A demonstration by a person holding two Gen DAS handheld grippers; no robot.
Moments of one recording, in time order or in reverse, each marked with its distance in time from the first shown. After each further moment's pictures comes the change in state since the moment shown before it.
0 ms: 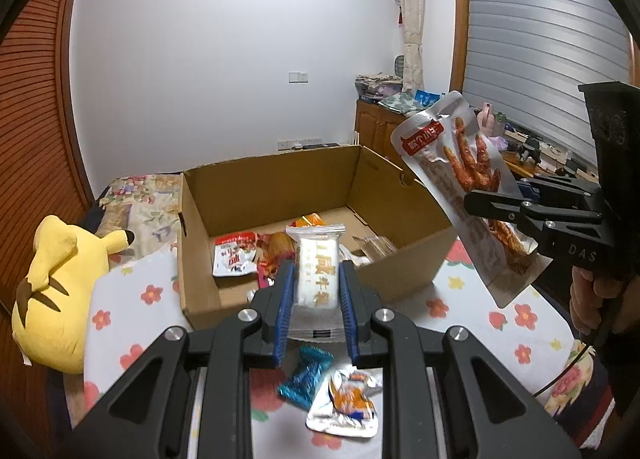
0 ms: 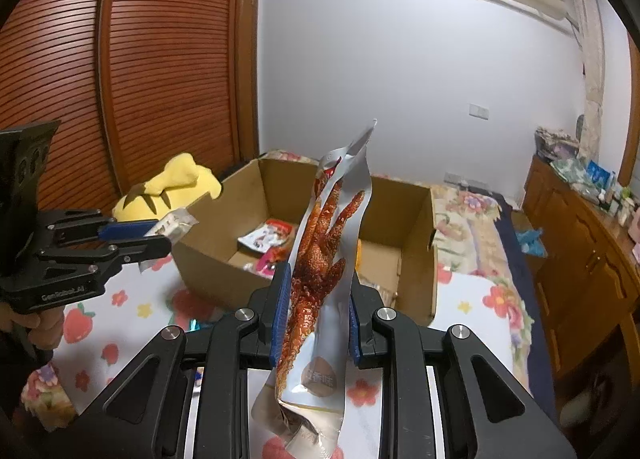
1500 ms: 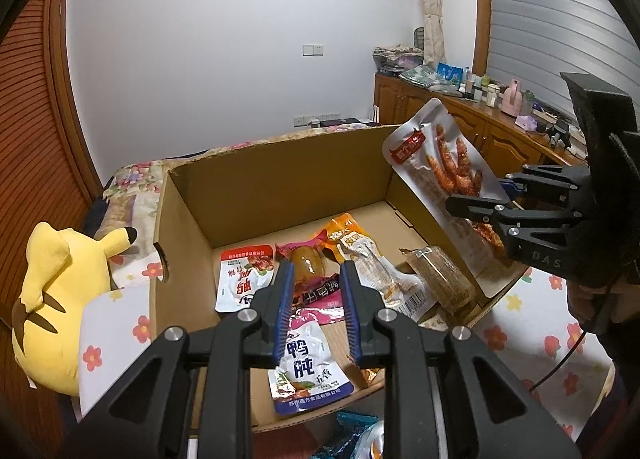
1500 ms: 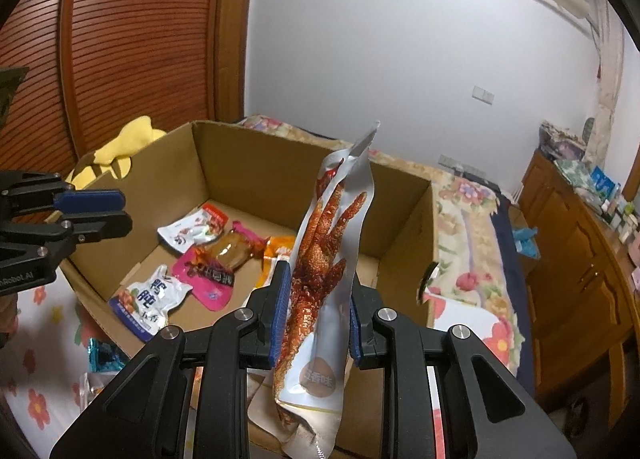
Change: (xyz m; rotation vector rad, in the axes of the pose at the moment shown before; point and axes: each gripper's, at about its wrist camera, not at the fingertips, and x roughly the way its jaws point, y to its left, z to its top) left arm 0.090 0.016 0.028 0.015 0.098 0.068; right arm 0.117 -0.053 0.017 -0.066 0.125 -0.046
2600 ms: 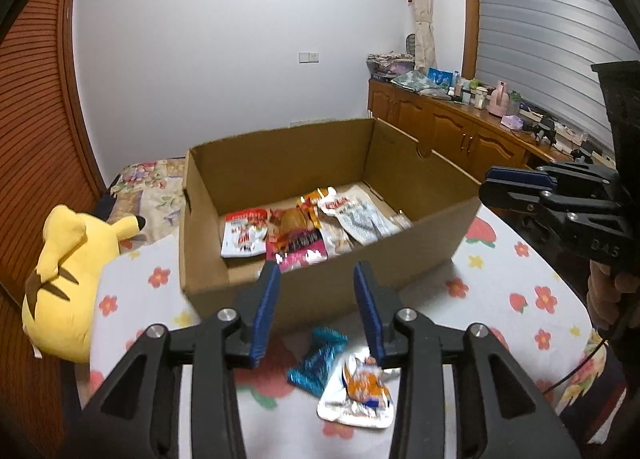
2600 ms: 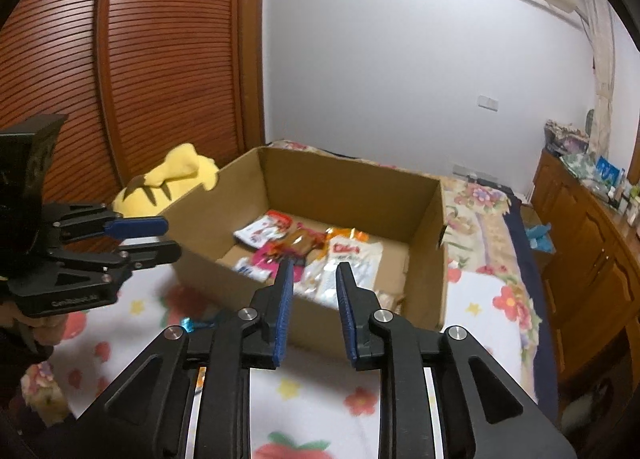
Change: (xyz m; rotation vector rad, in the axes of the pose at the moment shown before) left arm -0.078 -0.017 -0.055 0.001 -0.025 -0.009; right arm -0.100 0.046 -0.029 0.064 -0.086 0.081
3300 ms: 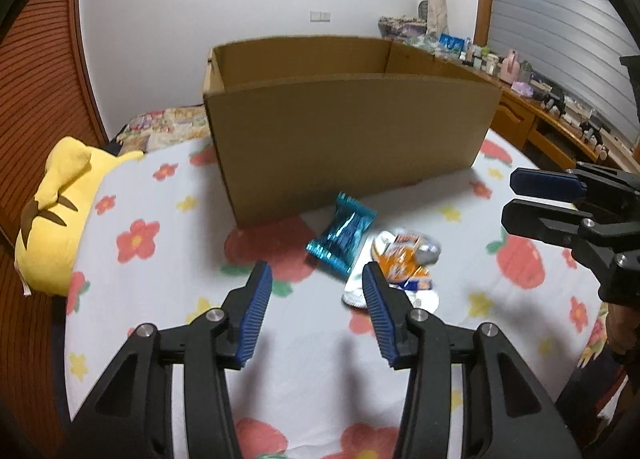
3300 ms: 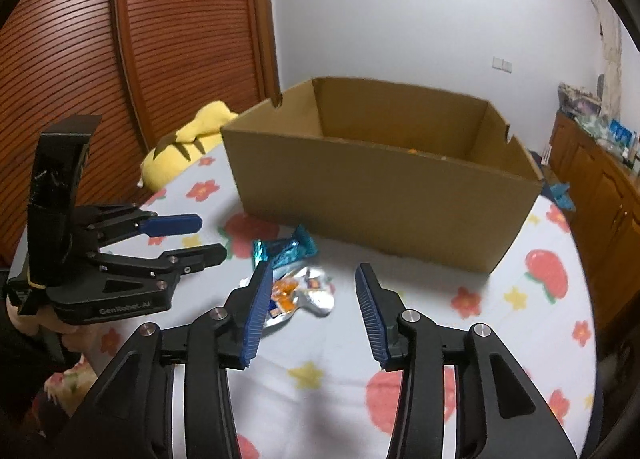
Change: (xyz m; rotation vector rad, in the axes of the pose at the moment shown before) left arm 0.014 0.018 -0.095 -0.029 0.132 0.020; right arm 0.008 0.074 -0.073 0.053 0.104 0.052
